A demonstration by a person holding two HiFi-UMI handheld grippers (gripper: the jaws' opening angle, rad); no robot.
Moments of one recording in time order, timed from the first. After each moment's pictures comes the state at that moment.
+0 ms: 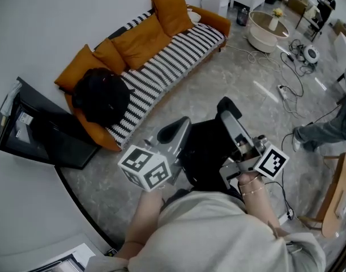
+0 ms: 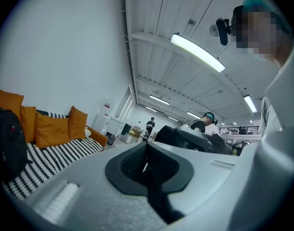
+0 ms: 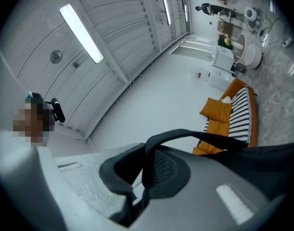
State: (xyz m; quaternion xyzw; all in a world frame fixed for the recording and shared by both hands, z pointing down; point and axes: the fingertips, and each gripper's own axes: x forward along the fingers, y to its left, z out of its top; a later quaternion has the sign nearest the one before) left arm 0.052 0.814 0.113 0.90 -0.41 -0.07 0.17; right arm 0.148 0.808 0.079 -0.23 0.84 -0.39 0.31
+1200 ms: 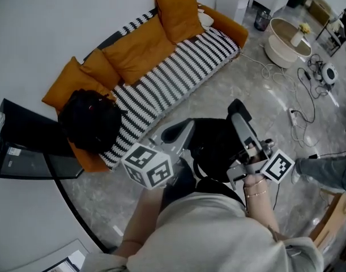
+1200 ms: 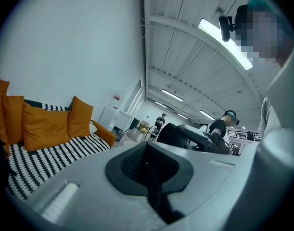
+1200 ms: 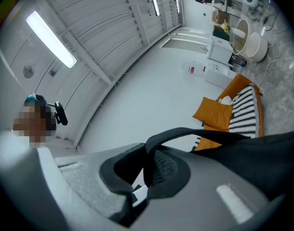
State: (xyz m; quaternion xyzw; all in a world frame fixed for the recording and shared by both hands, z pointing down) left arm 0.086 0.458 0.159 0.87 -0.43 -0.05 0.22; right arm 0.197 0.439 0.118 -0.22 0.83 -0.43 0.29
